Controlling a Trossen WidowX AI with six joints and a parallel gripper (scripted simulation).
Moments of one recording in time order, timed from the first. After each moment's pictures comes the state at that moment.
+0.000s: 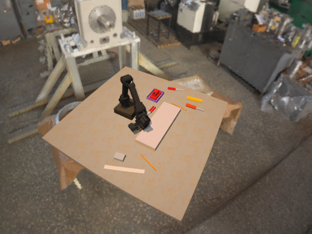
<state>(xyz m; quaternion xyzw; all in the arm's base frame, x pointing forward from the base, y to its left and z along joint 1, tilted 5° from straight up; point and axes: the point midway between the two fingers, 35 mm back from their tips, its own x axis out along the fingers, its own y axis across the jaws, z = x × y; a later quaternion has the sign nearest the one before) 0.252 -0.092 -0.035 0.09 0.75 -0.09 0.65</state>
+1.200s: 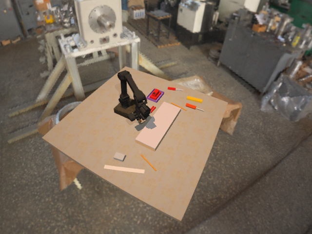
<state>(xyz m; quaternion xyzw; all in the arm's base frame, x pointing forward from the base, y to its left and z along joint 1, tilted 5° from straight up) 0.260 -0.092 0.080 0.08 0.75 -0.09 0.65</state>
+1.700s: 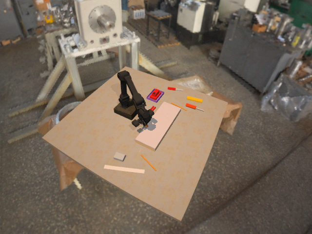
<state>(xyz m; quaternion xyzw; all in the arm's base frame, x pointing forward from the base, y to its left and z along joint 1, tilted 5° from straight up) 0.313 -0.087 0.050 0.13 0.63 -0.04 0.76</state>
